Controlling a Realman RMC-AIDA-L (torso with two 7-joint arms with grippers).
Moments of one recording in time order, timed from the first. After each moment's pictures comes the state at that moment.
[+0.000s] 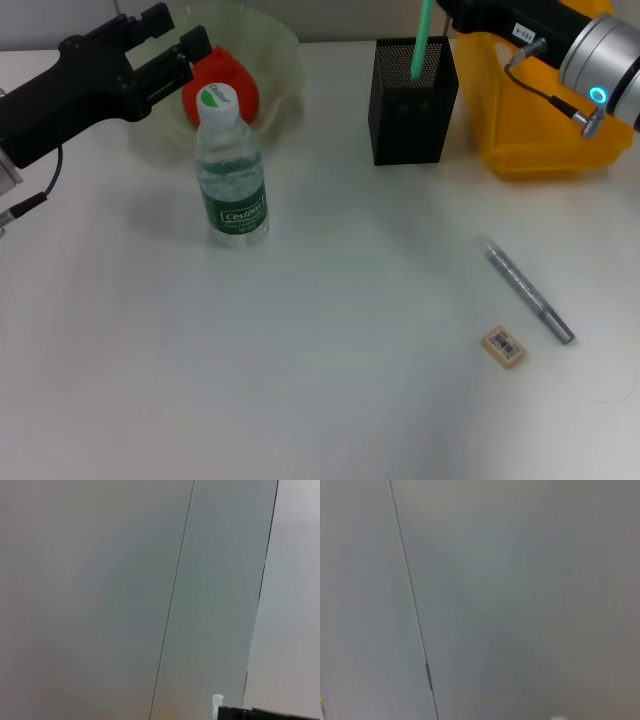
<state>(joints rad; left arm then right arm) -0.31 -2.07 1.10 0.81 1.21 1.30 -1.30 0.78 2.09 -0.64 -0.30 -1.43 -1.07 1.03</state>
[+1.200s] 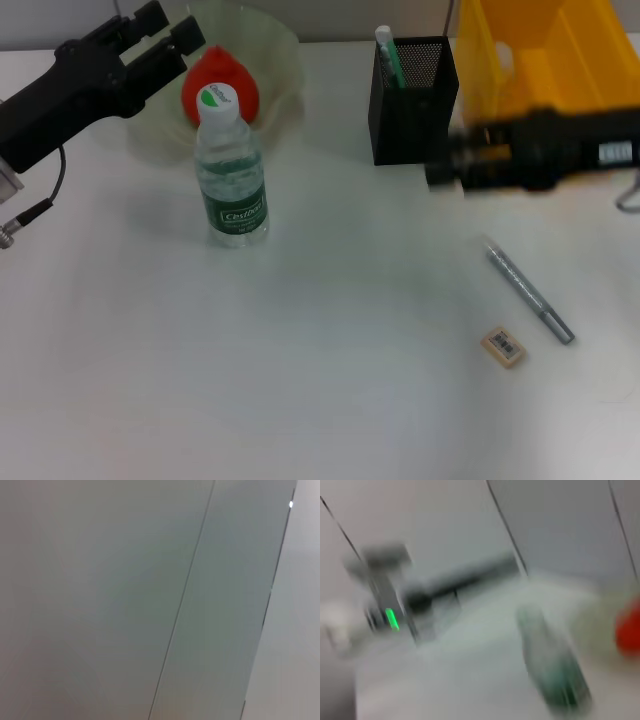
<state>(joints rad) -0.31 -2.07 1.11 0.73 1.12 1.33 -1.31 0.54 2.02 -0.94 -1.05 -1.94 -1.70 1.99</state>
